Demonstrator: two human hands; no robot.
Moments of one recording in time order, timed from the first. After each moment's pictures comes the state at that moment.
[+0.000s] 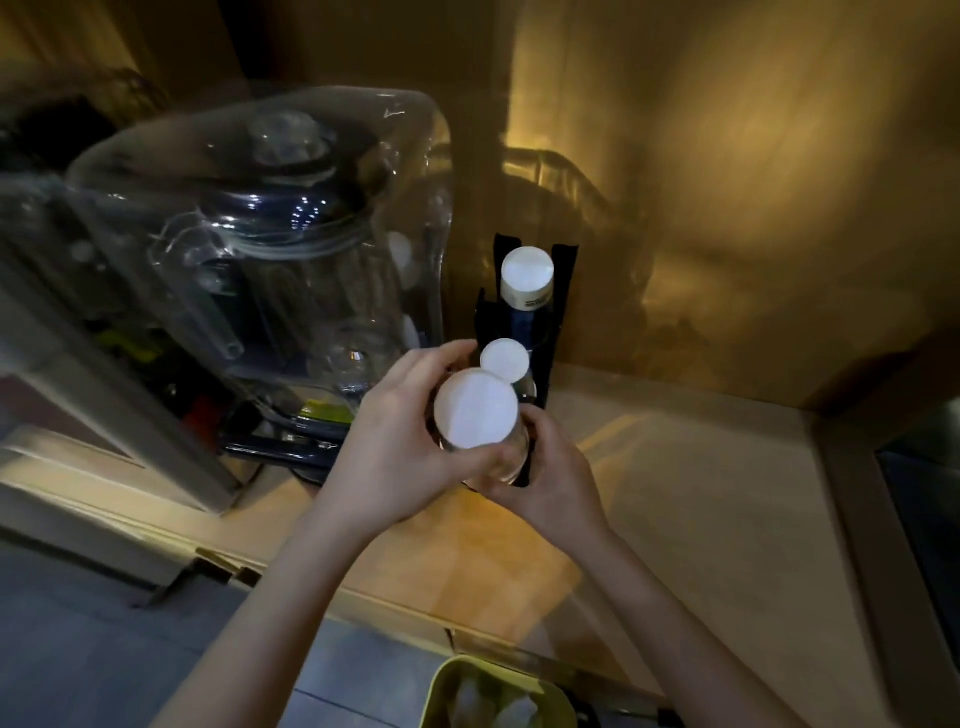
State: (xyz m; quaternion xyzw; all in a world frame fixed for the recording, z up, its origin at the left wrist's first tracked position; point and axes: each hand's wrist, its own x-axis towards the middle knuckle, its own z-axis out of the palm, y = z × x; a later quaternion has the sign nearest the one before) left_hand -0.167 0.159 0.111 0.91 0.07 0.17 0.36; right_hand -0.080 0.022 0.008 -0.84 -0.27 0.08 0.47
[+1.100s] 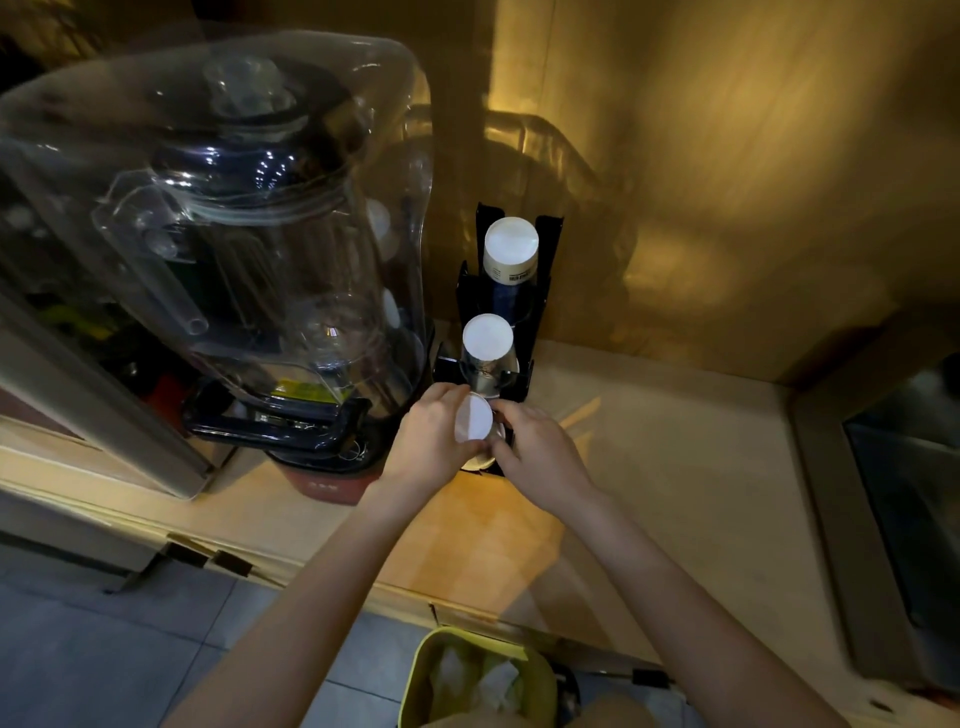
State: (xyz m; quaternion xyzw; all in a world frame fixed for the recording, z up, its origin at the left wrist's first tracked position) left_hand -0.116 0.153 0.011 0.94 0.15 0.06 0.29; right_hand -0.060 0.027 -0.005 -0.89 -0.33 0.10 0.29
